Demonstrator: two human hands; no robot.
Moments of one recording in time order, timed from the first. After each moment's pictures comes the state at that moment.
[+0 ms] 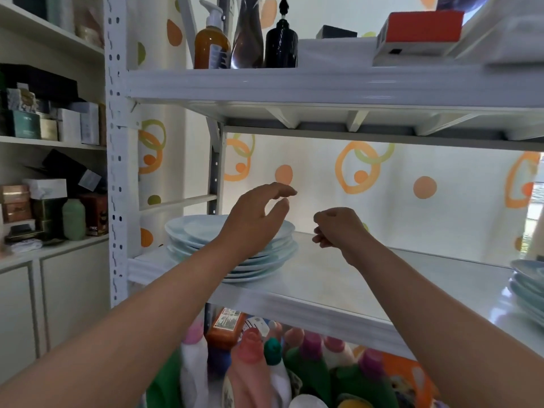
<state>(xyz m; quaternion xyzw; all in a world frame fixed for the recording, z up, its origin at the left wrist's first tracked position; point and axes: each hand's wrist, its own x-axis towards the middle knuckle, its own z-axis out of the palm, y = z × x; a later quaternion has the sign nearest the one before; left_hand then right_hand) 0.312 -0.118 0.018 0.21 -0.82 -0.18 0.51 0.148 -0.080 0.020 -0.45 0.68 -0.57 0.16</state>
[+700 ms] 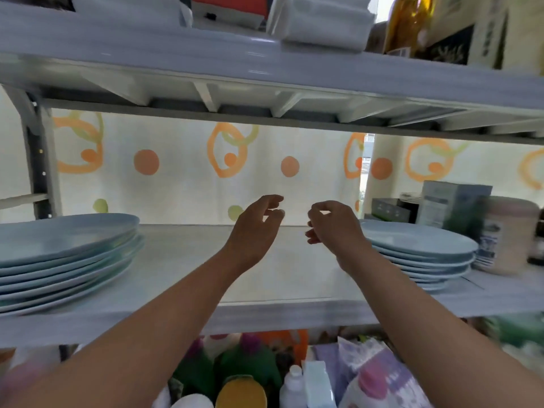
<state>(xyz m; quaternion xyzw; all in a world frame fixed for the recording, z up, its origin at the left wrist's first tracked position) 0.100 -0.028 -0.007 0.13 -0.81 -0.39 0.41 0.009 0.075 0.006 -0.31 0.72 -0.62 -0.01</state>
